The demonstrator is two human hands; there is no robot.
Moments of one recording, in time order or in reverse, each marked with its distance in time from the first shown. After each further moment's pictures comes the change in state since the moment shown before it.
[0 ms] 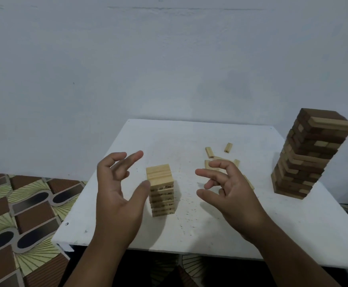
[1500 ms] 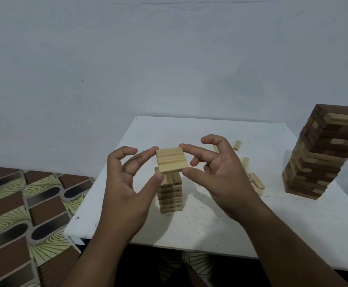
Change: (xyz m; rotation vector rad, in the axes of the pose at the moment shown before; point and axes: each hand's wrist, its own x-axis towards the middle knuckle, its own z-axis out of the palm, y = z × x) left_hand 0.005 0.006 -0.005 -0.056 -0.112 -0.100; right_hand 0.019 -0.039 0.026 0.182 -0.109 -0.174
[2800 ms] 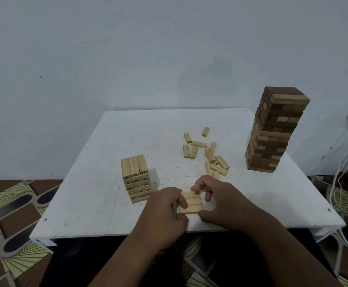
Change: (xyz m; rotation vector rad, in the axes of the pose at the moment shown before) left_hand -0.040 -0.049 0.084 0.555 -0.492 -0.013; right_hand -0.064 0.080 -0.079 -0.708 -0.190 0.212
